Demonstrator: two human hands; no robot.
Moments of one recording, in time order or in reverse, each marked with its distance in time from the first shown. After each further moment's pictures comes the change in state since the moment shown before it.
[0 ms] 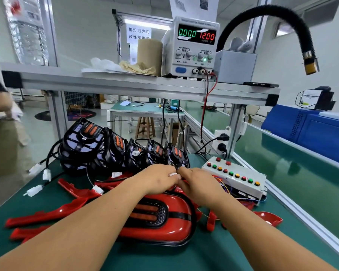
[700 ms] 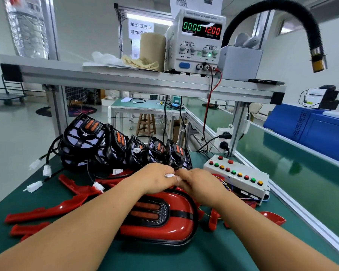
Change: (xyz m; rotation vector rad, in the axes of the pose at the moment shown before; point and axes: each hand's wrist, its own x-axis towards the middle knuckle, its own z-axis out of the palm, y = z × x) left_hand 0.006 -0.024 0.012 -0.061 0.081 -0.017; right_hand 0.004 0.010 0.008 -0.002 -0.072 -0.088
